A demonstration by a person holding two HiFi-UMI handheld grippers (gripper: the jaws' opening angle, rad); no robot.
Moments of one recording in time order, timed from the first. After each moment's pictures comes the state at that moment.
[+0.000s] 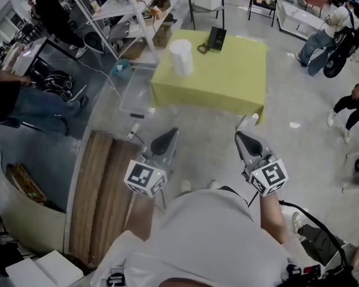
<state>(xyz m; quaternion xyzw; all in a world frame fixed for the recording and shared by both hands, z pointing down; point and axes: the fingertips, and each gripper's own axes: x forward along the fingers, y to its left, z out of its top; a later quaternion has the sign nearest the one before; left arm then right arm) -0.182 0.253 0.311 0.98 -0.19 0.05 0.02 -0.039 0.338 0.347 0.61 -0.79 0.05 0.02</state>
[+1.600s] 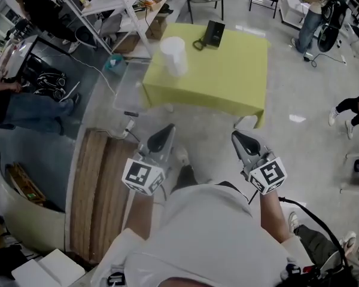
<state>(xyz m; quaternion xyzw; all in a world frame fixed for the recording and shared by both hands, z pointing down) -0.109 0.171 0.345 0.98 -0.20 0.06 0.03 0.027 0.264 0.389 0.58 -0.81 0.07 0.04</state>
